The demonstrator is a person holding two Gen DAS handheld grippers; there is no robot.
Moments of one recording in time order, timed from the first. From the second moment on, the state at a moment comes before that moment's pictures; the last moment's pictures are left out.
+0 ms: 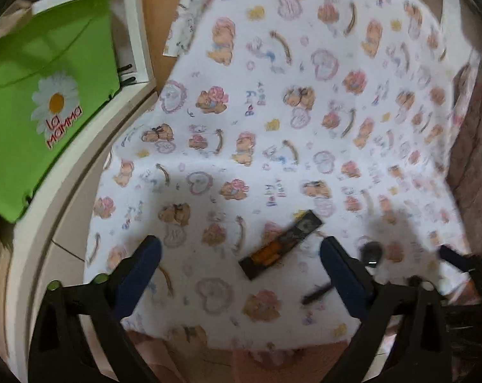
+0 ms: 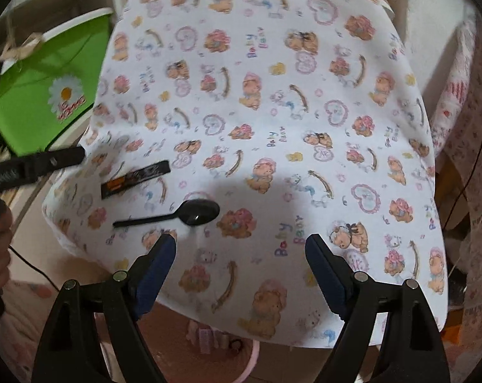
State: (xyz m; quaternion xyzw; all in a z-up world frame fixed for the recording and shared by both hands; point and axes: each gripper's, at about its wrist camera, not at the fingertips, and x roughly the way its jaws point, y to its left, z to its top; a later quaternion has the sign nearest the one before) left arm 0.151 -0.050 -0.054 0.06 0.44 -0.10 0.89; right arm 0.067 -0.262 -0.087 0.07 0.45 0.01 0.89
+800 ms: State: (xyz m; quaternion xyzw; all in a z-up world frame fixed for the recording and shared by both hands) left arm 0.174 -0.090 -0.102 0.09 0.51 -0.16 0.84; right arm 0.079 -0.249 -0.094 0.06 0.47 0.02 0.88
